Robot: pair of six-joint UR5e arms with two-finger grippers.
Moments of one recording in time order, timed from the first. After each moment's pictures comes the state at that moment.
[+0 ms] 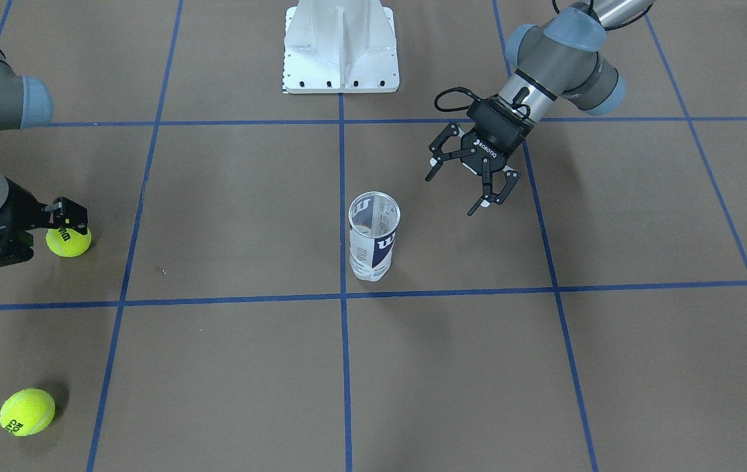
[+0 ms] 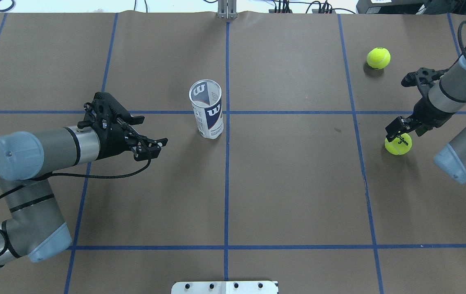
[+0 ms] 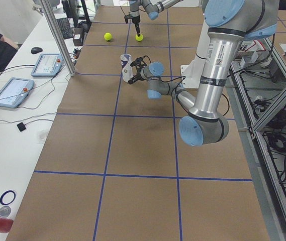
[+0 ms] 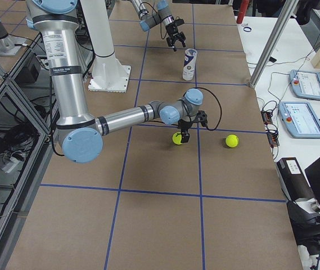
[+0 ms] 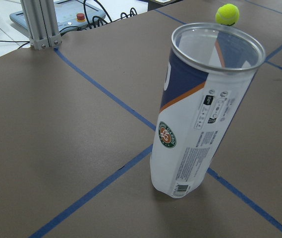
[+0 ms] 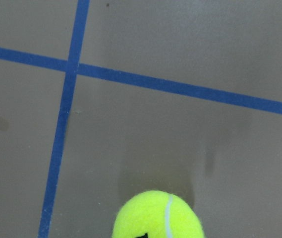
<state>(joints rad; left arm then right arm) -0.55 -1.83 -1.75 -2.60 -1.61 -0.58 0.97 -1.41 1.64 -1.39 2.26 0.51</state>
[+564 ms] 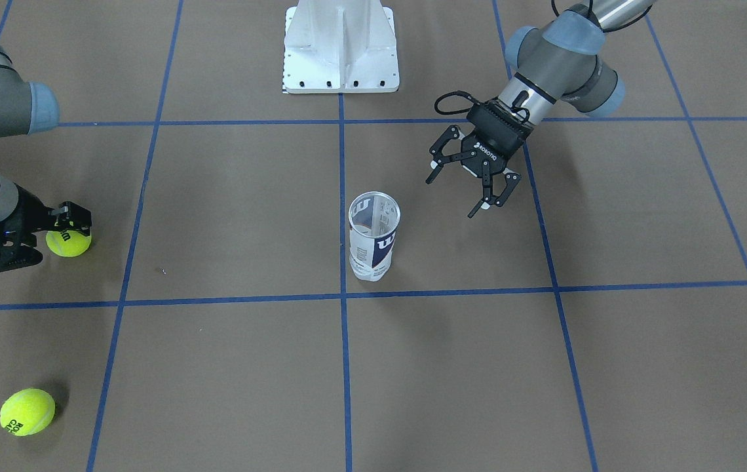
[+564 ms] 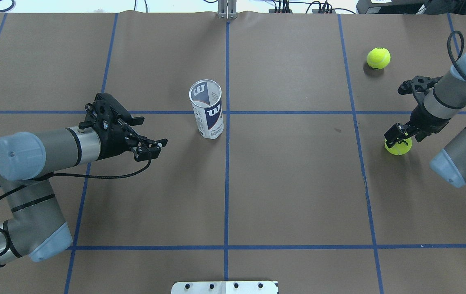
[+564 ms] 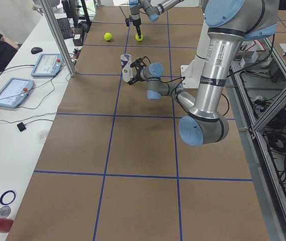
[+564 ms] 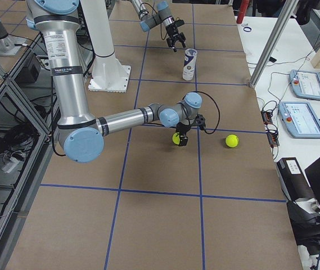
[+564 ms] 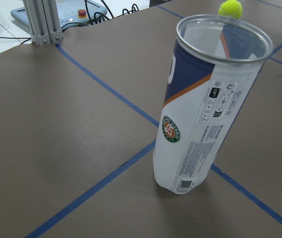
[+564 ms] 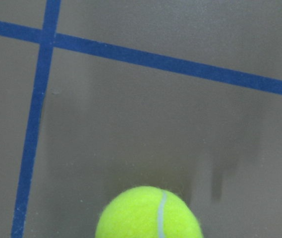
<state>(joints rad) -0.55 -1.83 -1.73 -2.61 -1.61 -0.58 0.95 -1.41 1.60 -1.39 2.25 0.51</state>
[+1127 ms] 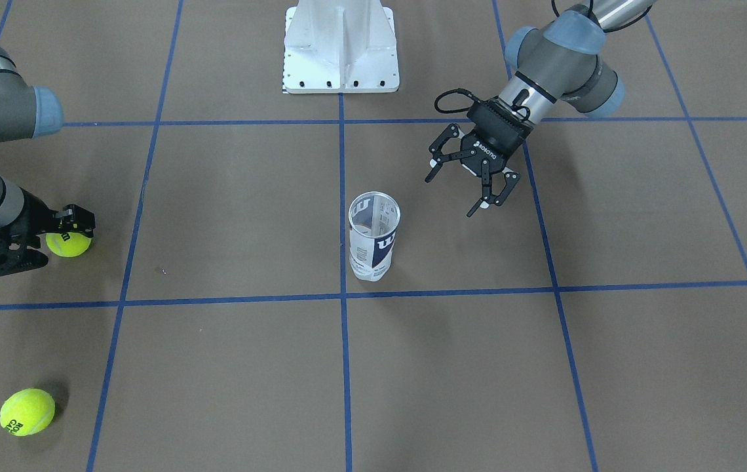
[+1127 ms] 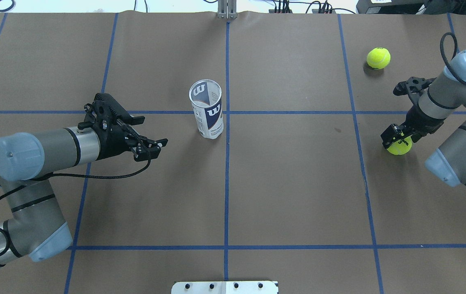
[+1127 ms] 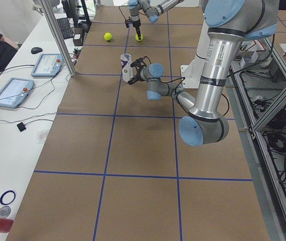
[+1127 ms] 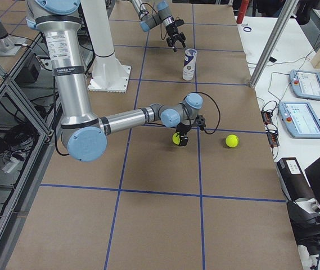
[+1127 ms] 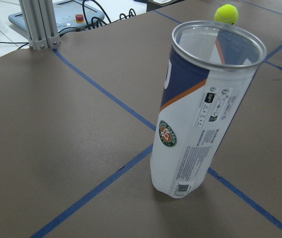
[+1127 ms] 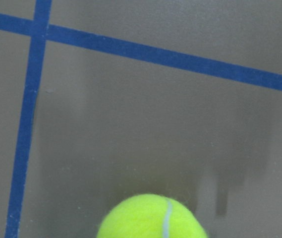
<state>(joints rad) -0.55 -1.83 -1.73 -2.63 -1.61 -0.57 0.94 -1.39 1.59 -1.39 2.25 0.51</state>
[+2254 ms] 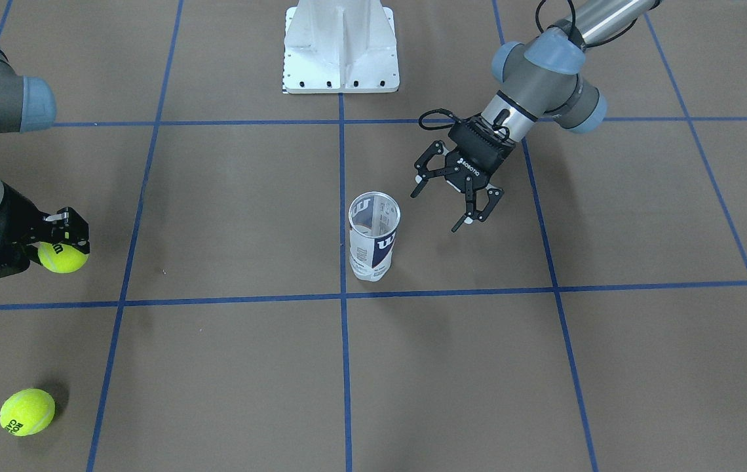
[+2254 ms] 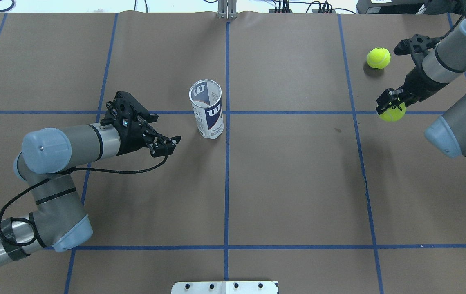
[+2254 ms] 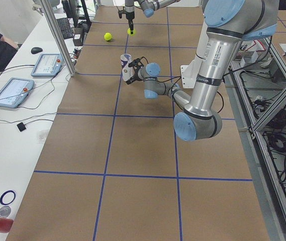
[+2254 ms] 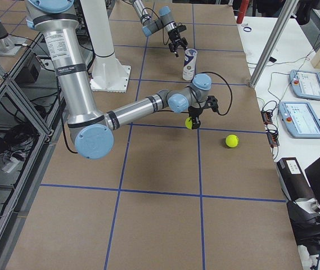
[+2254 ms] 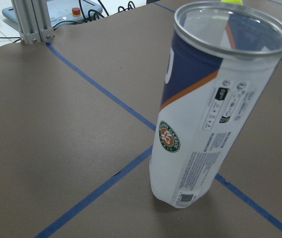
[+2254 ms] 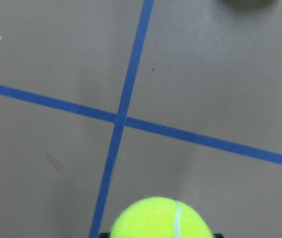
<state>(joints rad) -0.54 -1.93 -1.61 -2.64 -1.61 -0.58 1.04 -1.28 1.66 -1.40 2.27 0.52</state>
